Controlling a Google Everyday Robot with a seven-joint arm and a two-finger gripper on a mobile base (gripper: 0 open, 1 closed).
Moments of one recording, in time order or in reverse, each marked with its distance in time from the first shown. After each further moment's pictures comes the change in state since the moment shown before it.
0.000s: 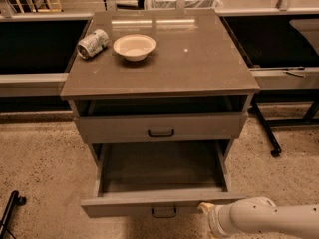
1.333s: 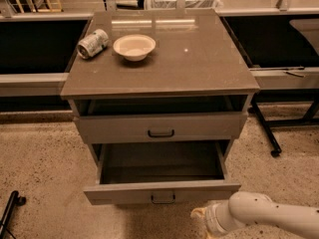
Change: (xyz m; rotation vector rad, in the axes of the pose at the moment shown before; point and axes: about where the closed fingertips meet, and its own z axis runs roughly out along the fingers) arm -0.018 0.012 0.009 -0.103 -0.101 -0.106
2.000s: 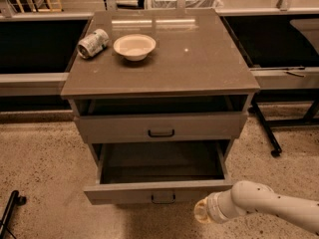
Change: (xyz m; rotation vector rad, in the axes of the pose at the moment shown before) arm 0.013 -0.042 -0.007 0.055 -0.016 -0.056
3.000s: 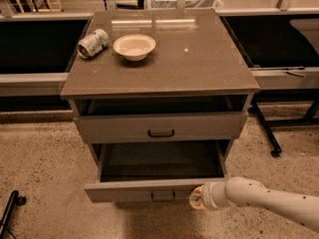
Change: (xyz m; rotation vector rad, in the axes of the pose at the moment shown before) arm 0.016 -0.062 0.024 0.160 0.002 0.065
